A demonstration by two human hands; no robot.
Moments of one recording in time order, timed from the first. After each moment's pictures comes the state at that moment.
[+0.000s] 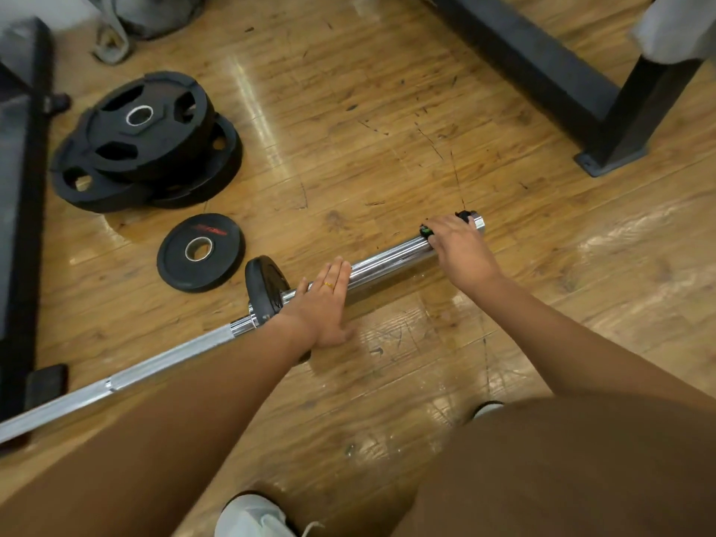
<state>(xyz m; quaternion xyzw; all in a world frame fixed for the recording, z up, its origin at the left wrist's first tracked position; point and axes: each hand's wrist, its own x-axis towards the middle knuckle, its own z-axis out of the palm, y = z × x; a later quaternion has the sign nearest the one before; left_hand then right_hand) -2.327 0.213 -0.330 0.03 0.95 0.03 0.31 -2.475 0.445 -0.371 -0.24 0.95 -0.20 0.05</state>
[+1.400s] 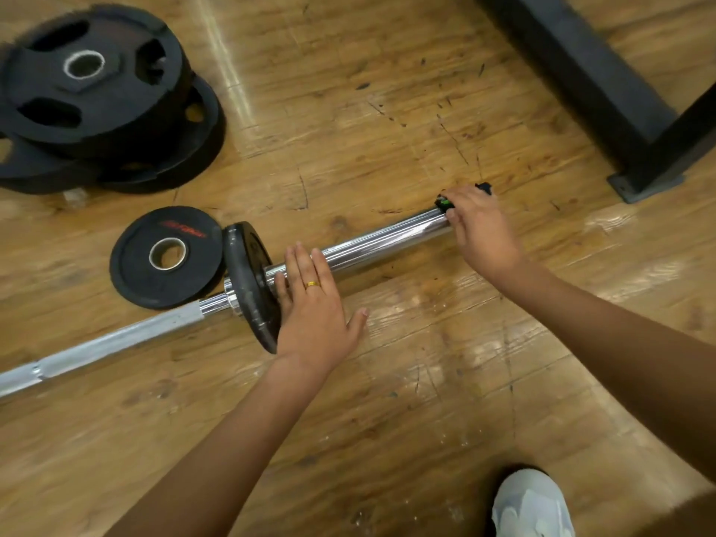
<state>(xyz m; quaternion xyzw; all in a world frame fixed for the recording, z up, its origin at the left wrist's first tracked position) -2.363 0.185 -0.367 -0.15 0.98 0.07 0.12 -2.561 0.396 -0.376 -0.30 0.94 -0.18 0.00</state>
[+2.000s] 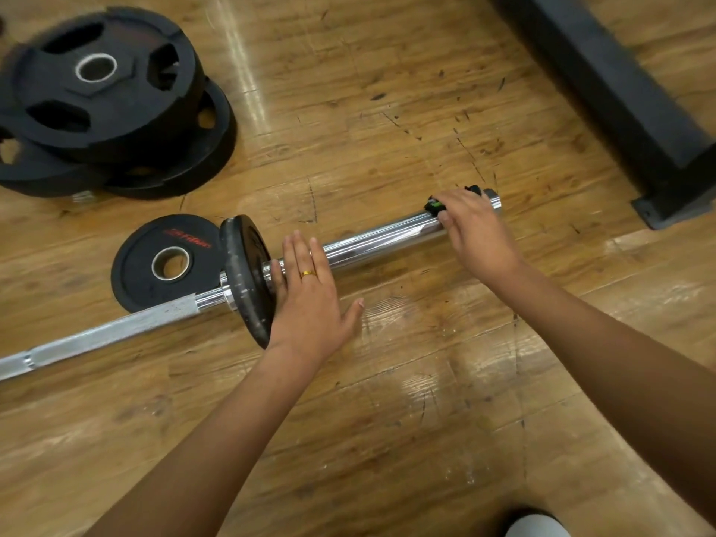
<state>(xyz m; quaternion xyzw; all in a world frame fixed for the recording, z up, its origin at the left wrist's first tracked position) -2.400 0.158 -0.372 -0.15 0.98 0.07 0.11 -2.587 0.365 -0.378 -0.31 0.93 -0.20 0.00</state>
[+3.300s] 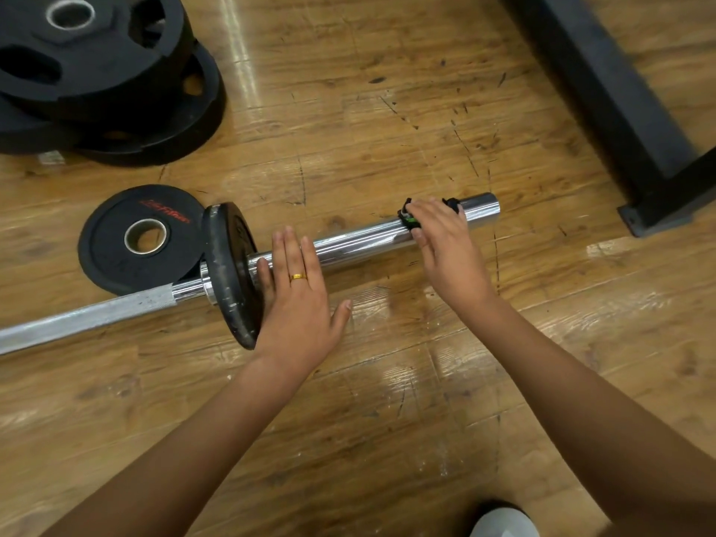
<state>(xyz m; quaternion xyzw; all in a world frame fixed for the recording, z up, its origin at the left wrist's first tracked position) -2.379 0.175 -0.379 -0.16 0.98 0.10 0.07 -2.538 0.354 -0.385 -0.32 0.92 -0.23 0.01</state>
